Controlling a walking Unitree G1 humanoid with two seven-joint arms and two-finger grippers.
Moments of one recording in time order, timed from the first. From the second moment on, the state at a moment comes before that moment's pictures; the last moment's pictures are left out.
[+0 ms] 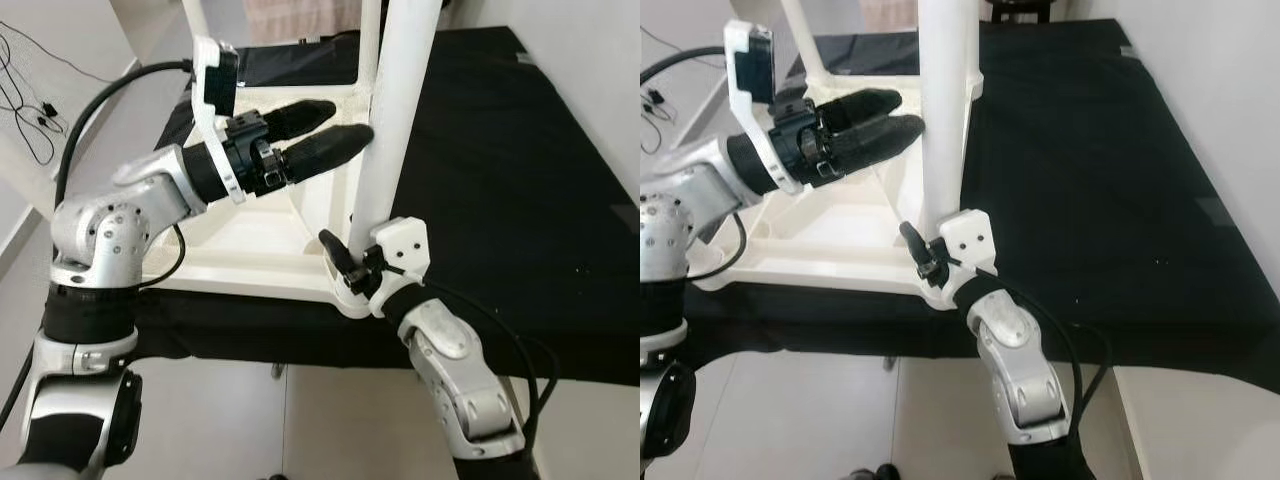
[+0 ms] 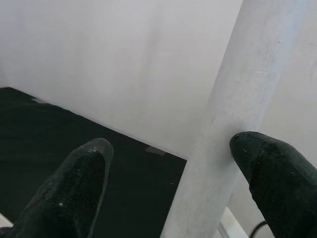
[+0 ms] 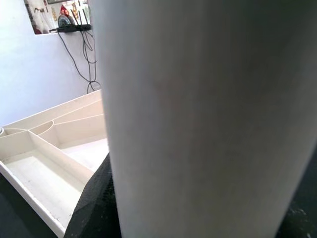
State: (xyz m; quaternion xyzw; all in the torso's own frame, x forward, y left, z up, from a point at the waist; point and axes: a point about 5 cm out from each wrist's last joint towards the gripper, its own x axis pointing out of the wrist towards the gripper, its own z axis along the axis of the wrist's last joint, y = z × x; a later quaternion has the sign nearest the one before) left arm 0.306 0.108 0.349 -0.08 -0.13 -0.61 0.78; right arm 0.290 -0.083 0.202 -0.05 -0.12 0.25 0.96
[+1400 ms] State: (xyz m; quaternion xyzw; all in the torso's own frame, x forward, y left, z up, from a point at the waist) left arm 0.267 0.094 0.378 0.05 -0.19 -0.66 0.73; right arm 0.313 -0.077 0.236 -0.09 -0.12 0.44 0.88
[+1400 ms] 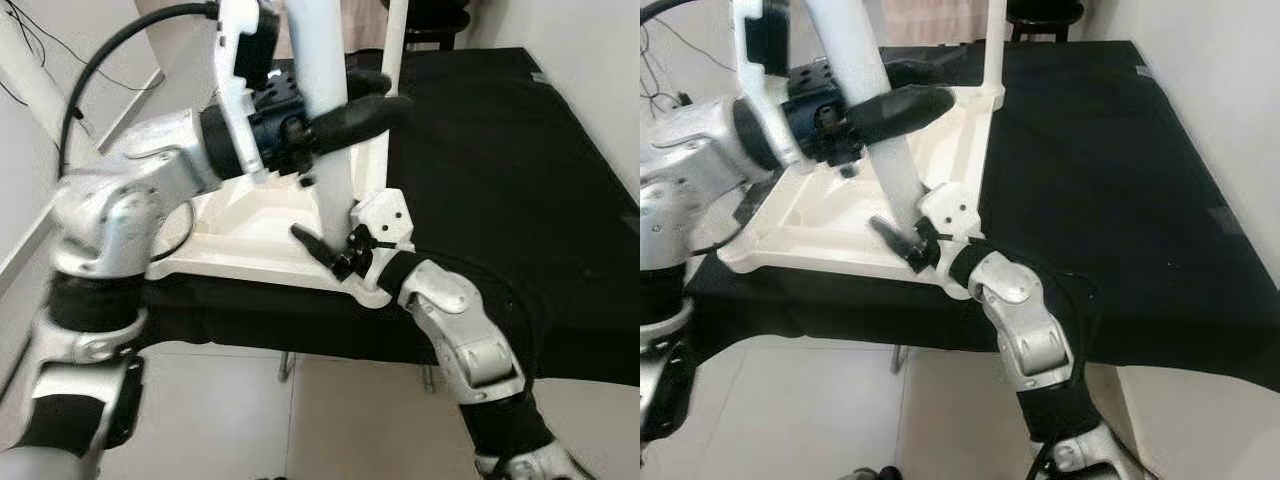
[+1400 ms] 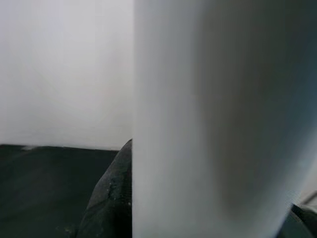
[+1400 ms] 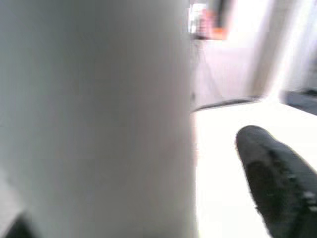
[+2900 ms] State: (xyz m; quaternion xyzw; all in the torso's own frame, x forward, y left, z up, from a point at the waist) left arm 0.254 0.181 0.369 0.01 -0.16 -0.71 0.69; right arm 0.324 -0.044 0.242 -0.13 -0.05 0.60 0.79
